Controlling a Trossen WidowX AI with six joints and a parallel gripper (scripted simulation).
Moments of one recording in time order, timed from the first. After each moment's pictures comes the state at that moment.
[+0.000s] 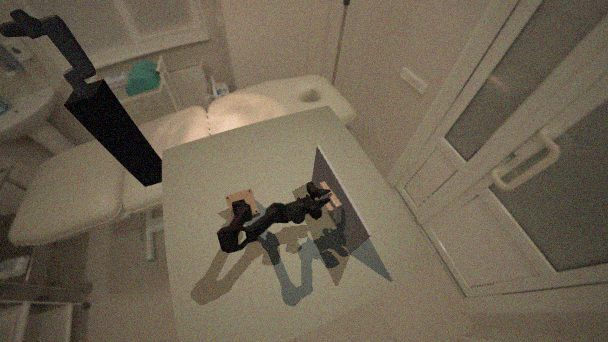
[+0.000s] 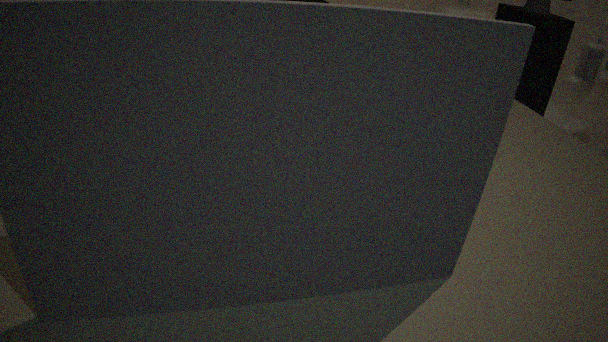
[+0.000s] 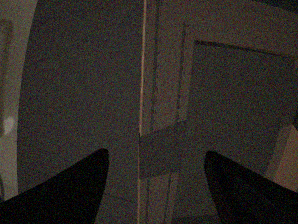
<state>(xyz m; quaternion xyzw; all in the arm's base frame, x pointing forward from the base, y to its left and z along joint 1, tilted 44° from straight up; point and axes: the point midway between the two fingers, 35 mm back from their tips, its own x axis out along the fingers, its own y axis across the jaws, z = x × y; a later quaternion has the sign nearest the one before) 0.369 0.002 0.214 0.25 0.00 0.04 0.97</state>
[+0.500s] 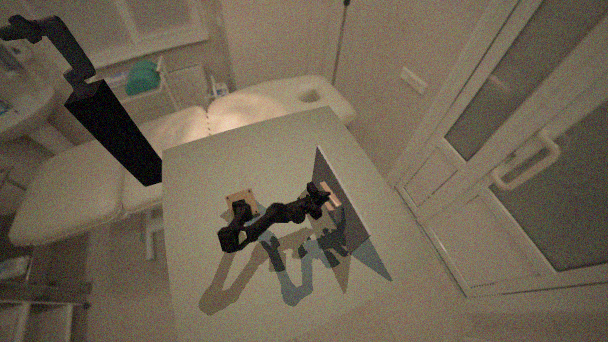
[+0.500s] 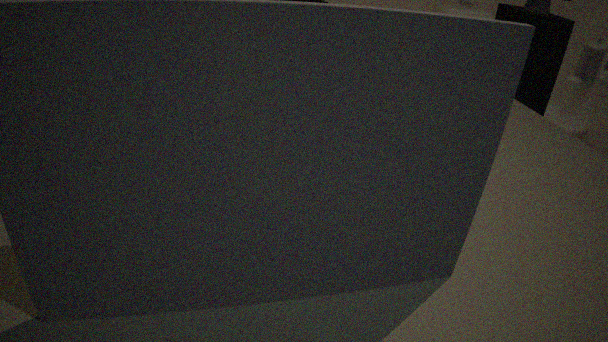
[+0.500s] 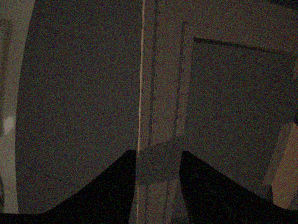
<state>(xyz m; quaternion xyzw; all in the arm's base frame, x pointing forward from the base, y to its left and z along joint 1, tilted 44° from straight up) 0.369 0.002 0.213 0.25 0.00 0.04 0.97</state>
